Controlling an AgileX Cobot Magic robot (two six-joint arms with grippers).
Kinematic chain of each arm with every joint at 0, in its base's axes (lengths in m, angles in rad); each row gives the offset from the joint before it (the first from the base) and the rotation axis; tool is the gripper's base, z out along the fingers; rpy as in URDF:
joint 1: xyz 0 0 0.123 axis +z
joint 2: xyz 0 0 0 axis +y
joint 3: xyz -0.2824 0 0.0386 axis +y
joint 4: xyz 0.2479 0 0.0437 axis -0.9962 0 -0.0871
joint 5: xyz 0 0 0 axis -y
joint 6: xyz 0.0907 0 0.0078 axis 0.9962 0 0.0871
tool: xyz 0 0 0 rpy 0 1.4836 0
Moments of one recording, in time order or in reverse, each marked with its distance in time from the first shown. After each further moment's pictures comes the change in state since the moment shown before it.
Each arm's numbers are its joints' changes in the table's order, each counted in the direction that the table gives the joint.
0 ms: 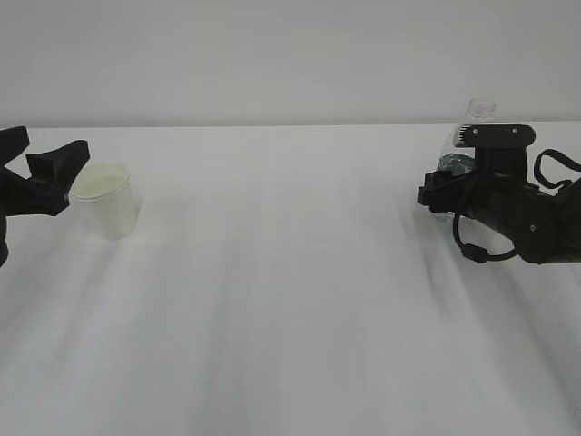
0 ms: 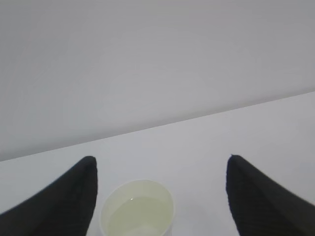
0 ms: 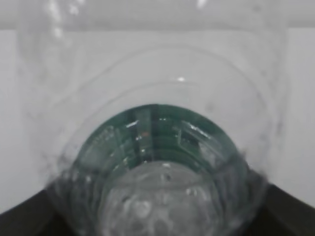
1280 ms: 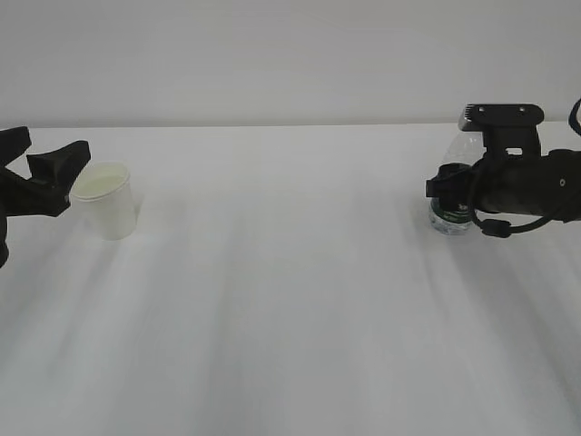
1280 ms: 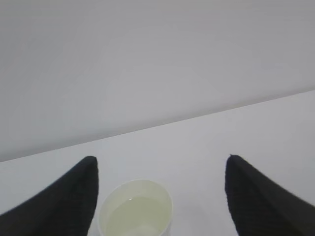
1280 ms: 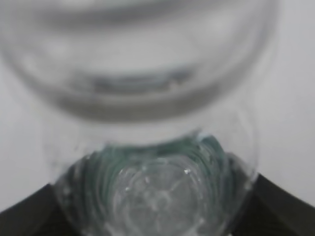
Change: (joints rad) left arm 0.000 0.000 0.000 -0.005 0.000 0.001; right arm 0.000 -0.181 0.000 0.005 -0.416 0.002
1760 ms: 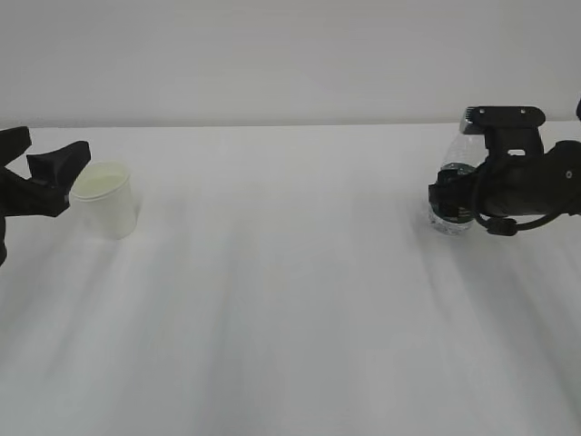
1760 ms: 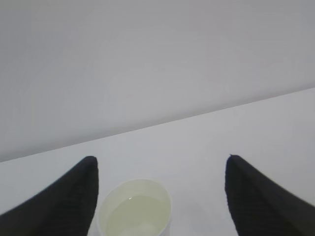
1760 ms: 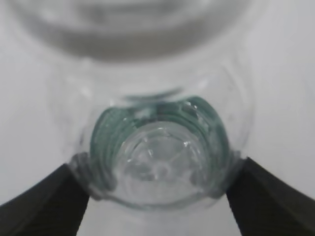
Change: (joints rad) left arm 0.000 -0.010 0.000 -0.008 -0.014 0.000; right arm 0.000 -0.029 0.000 0.000 -0.104 0.001
